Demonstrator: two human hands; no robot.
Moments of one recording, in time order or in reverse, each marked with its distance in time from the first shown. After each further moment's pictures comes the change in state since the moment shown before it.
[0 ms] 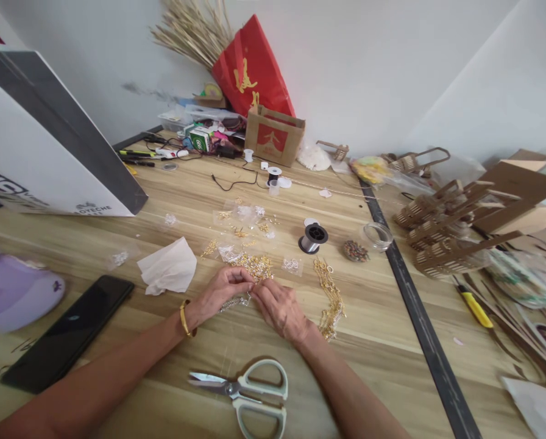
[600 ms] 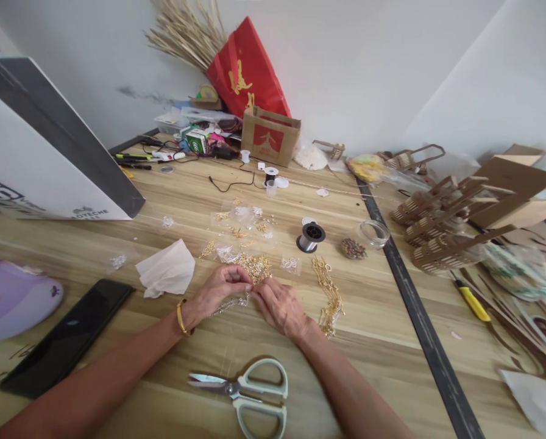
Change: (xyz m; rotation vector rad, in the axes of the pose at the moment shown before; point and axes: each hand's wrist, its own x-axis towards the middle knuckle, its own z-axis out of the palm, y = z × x) left_hand -0.002 0.007 0.000 -0.042 -0.015 -0.040; right_hand -0.005 0.006 0.002 0.028 -0.028 0.043
